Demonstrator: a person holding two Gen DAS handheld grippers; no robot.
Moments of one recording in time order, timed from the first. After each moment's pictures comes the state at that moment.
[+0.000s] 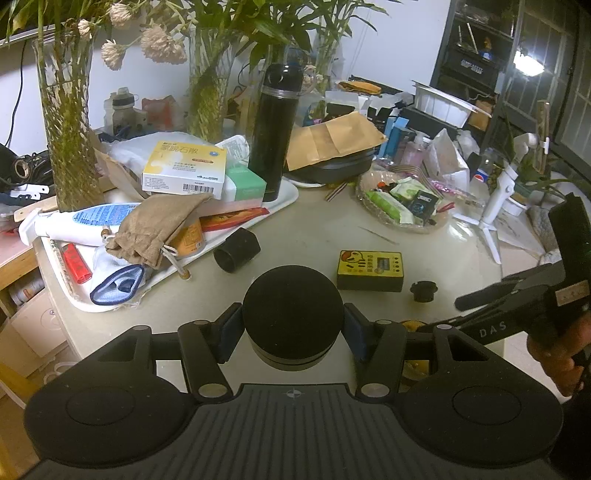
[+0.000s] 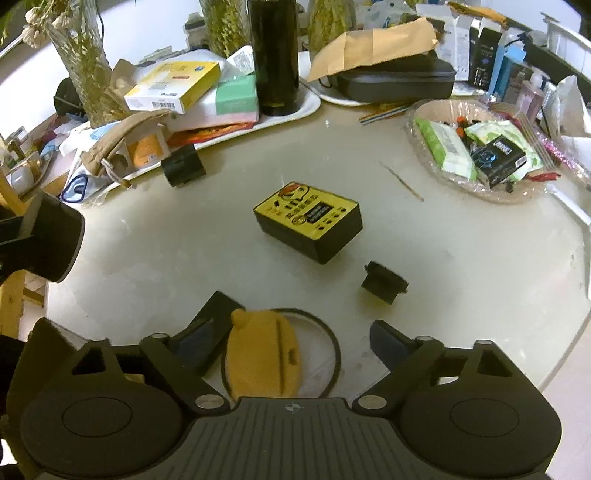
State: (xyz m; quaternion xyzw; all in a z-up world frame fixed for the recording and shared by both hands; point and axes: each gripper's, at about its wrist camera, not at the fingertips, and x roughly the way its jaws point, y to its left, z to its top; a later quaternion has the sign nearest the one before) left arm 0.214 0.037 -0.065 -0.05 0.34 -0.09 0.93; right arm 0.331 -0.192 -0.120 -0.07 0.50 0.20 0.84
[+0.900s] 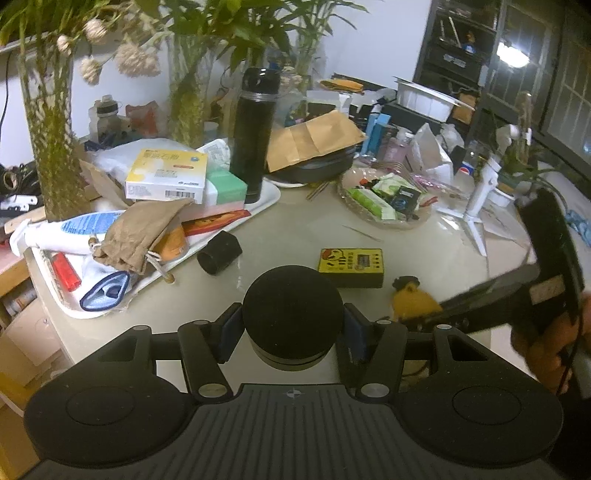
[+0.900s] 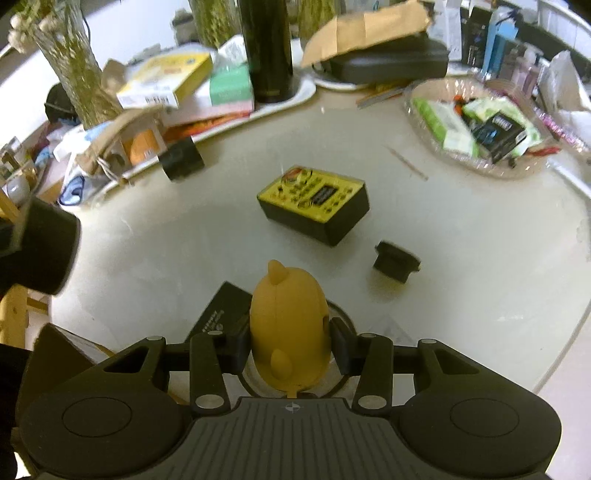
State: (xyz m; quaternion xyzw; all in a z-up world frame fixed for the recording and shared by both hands) left arm 0.207 0.025 -0.055 -0.03 0.35 -0.11 0.93; right arm 0.326 -0.188 -0.122 -0.04 0.51 0.18 0.84
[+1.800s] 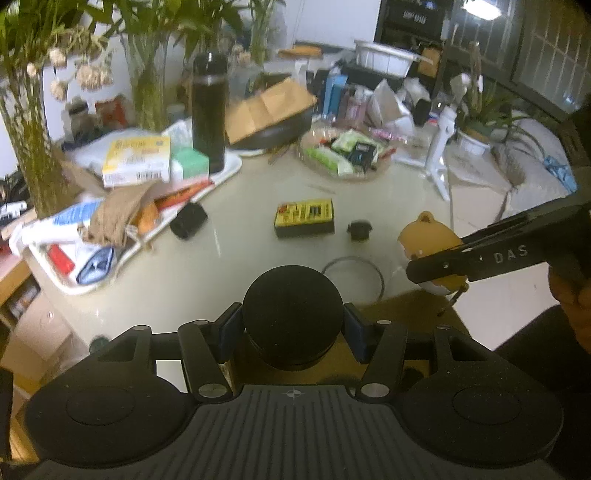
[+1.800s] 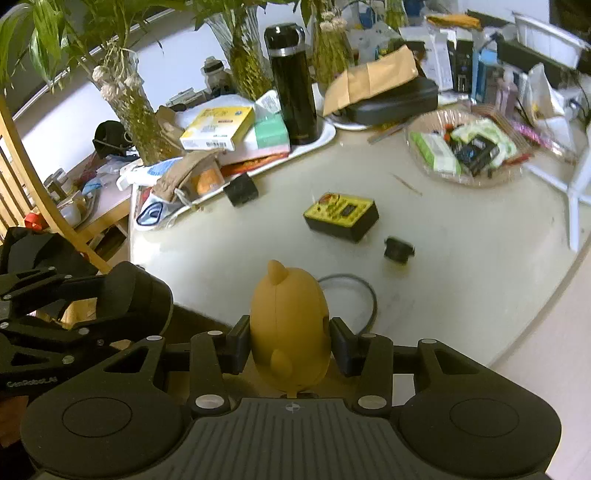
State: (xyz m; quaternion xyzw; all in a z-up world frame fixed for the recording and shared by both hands) left arm 0.161 -0.004 -0.038 0.02 0.40 -0.15 0.90; right arm 0.239 -0.215 -0.047 0.01 0.48 0.21 0.85
